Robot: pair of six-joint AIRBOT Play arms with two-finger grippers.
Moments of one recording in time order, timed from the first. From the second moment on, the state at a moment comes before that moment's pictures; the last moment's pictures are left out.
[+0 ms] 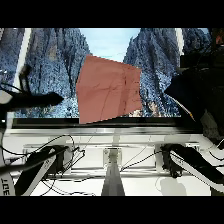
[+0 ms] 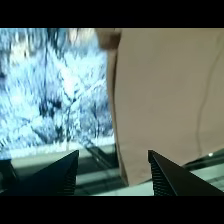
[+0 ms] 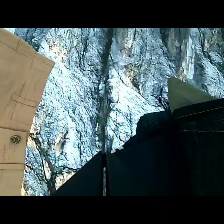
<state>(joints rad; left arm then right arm) 0.24 -0.83 0.64 1.03 -1.19 -1.20 0.11 -1.01 1.39 -1.65 1.29 1.49</state>
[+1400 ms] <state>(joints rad) -0.05 -1.36 0.50 0.81 -1.10 -0.98 0.02 -1.08 1.37 -1.68 1.34 1.39</state>
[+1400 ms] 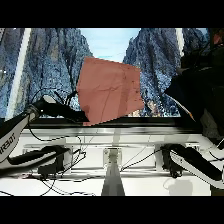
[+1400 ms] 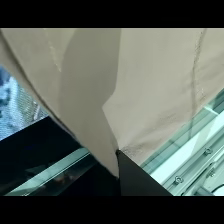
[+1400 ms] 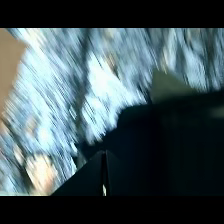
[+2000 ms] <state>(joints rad) -0.04 -1.32 0.53 0.86 -1.09 -0.97 -0.19 -1.17 0.65 -0.87 1.14 1.21</state>
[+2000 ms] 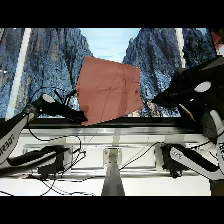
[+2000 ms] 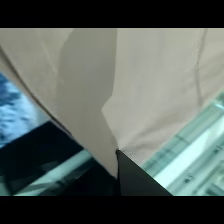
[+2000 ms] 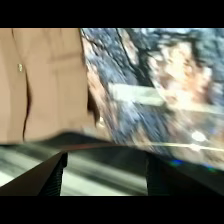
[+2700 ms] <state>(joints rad) -0.04 -1.12 0.57 1.02 -1.00 -1.07 0.13 -1.42 0.64 -0.58 0.89 1.19</state>
